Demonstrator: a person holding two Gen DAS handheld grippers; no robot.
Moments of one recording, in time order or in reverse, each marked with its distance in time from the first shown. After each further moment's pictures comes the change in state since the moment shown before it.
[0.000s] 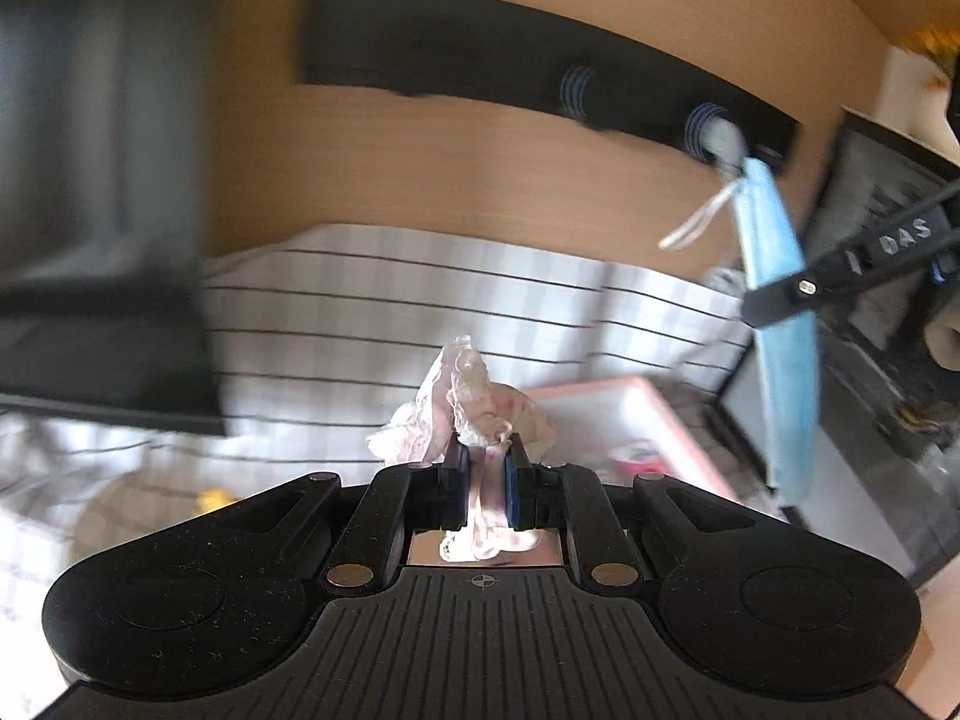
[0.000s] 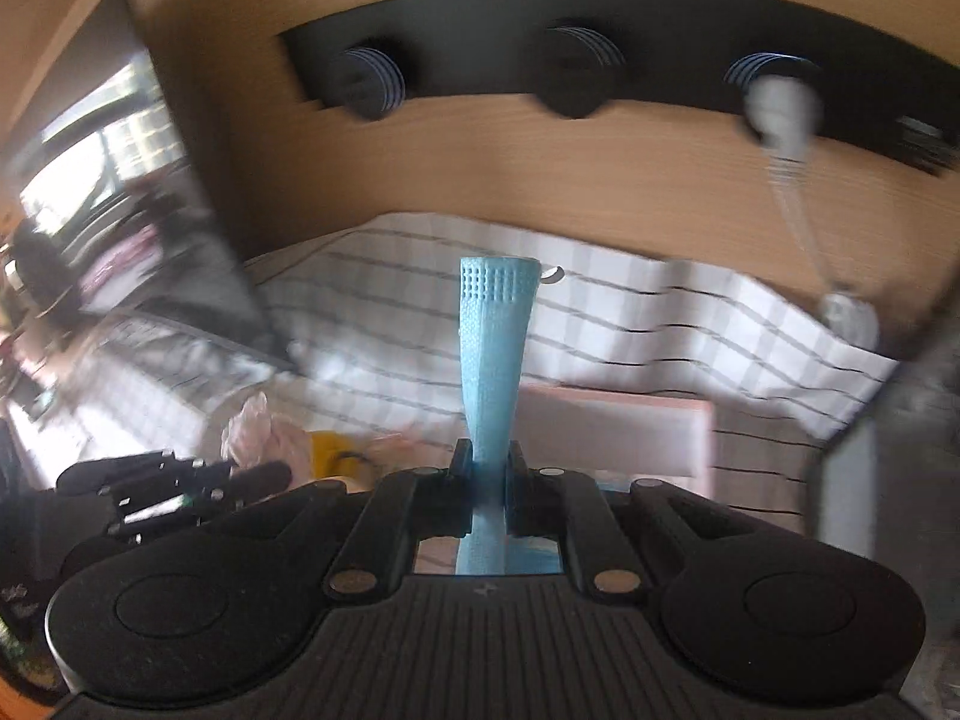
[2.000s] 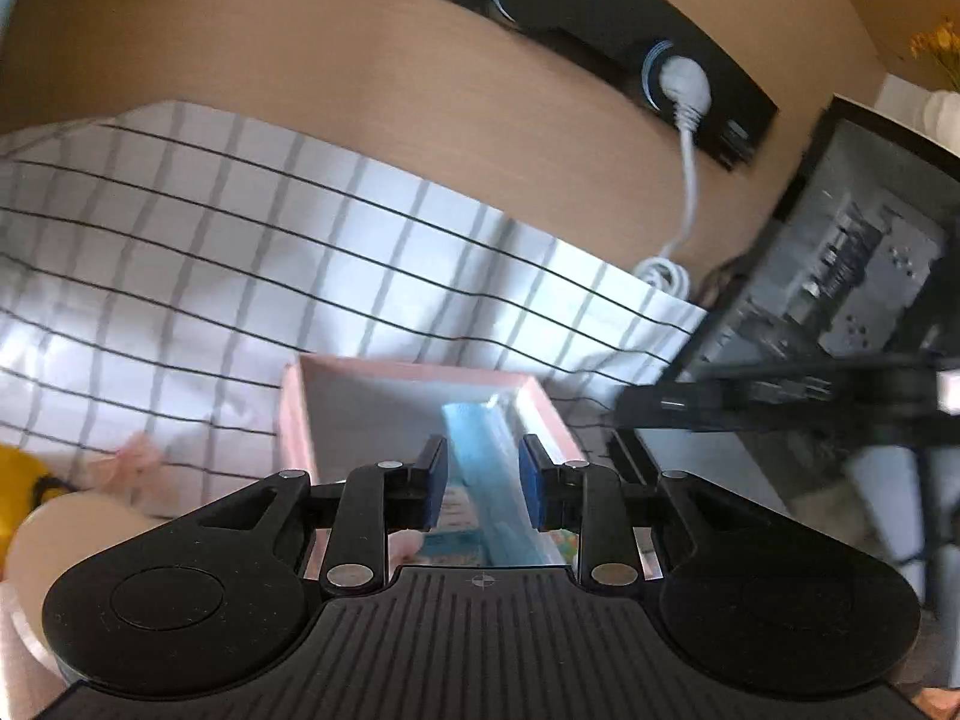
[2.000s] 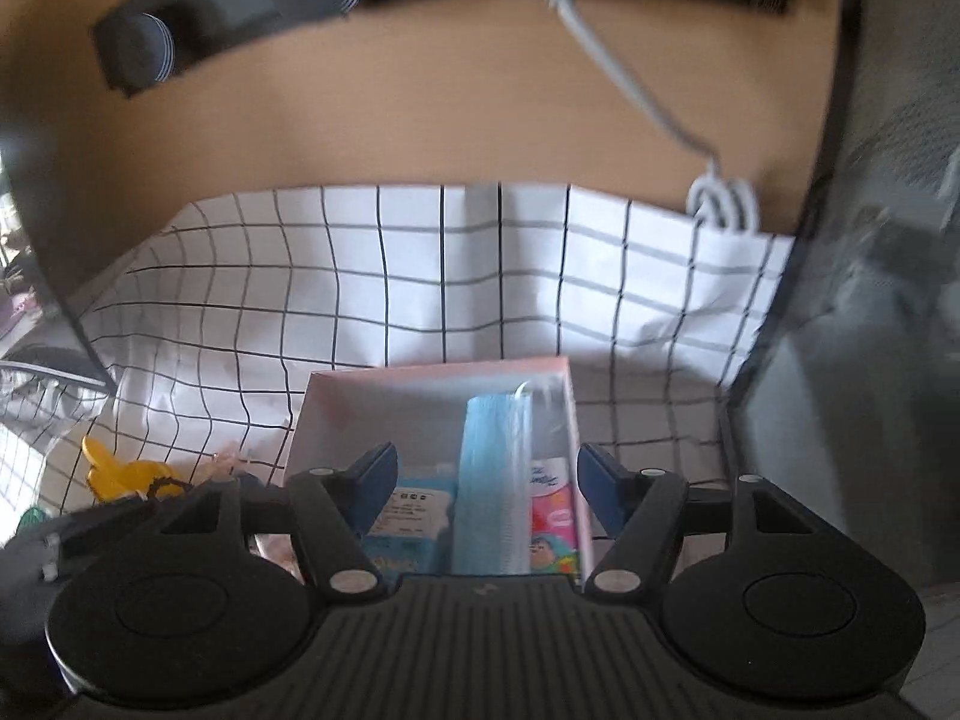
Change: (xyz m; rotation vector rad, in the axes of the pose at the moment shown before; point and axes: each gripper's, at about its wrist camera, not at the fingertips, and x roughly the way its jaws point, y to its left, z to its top) left arm 0.098 -0.032 -0.033 -0.186 -0.063 -0.159; right arm 0.058 -0.064 -0.058 0.106 -0.108 -0.194
